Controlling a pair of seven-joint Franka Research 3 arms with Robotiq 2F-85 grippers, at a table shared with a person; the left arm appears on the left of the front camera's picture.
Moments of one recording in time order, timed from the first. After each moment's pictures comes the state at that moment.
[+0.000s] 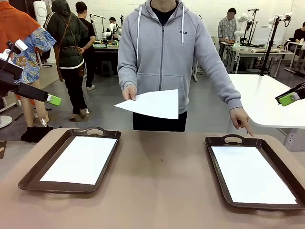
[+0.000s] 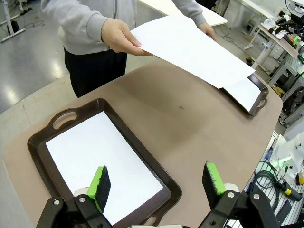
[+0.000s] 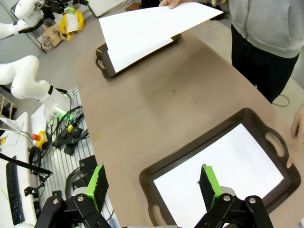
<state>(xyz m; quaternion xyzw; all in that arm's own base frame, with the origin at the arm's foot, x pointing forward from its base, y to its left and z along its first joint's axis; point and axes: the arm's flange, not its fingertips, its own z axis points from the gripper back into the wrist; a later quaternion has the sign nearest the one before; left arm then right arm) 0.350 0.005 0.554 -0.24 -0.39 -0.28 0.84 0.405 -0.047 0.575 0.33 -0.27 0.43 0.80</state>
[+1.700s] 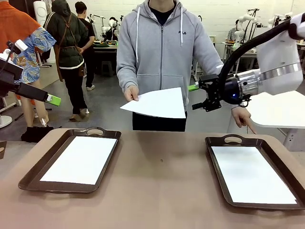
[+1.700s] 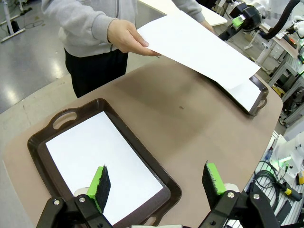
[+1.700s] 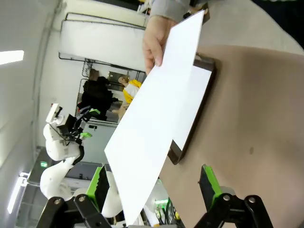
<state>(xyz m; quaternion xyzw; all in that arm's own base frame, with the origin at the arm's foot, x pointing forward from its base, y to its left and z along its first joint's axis) 0.350 0.005 0.554 -0.24 -0.39 -0.28 0.84 0.567 0.153 0.465 0.58 -0.09 0.10 0.80</state>
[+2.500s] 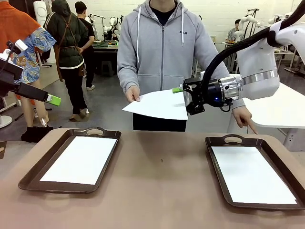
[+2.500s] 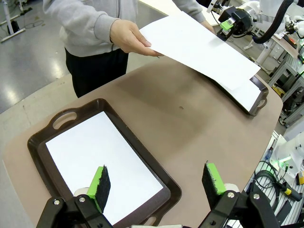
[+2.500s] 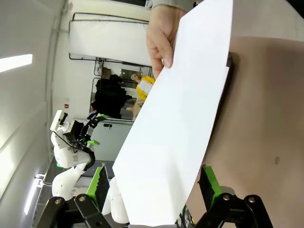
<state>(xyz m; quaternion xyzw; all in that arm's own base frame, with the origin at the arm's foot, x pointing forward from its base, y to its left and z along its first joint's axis) 0.350 0.005 0.554 -0.24 -0.39 -0.28 0.84 0.575 0.205 0.447 0.61 -0.05 0.09 0.78</state>
